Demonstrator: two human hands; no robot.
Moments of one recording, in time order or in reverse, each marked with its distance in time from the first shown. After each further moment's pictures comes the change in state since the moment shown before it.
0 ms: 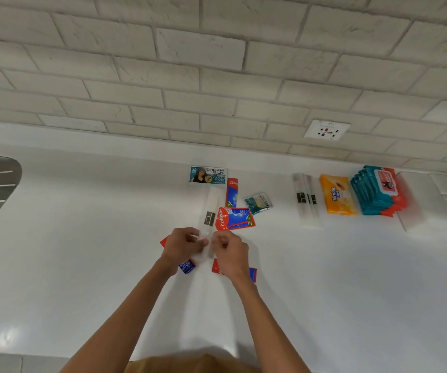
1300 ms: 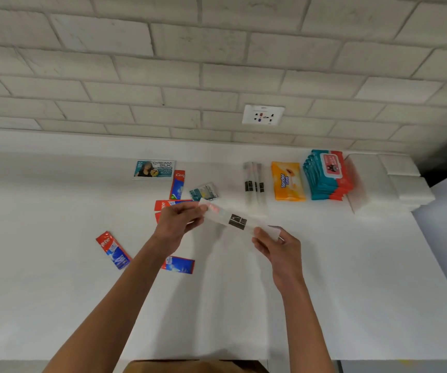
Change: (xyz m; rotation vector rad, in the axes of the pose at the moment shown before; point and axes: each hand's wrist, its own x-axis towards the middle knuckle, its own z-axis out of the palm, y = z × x) left_hand -0.009 0.112 0.148 -0.662 -0.093 0.016; right_hand -0.020 0.092 -0.265 0.826 0.161 0.208
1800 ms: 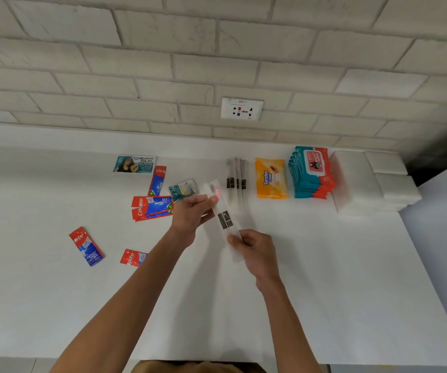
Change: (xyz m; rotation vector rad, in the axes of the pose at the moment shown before) left_hand 0.023 -0.038 0.101 0.003 0.045 0.054; right_hand 0.029 0.016 -0.037 -0.468 -0.150 -0.067
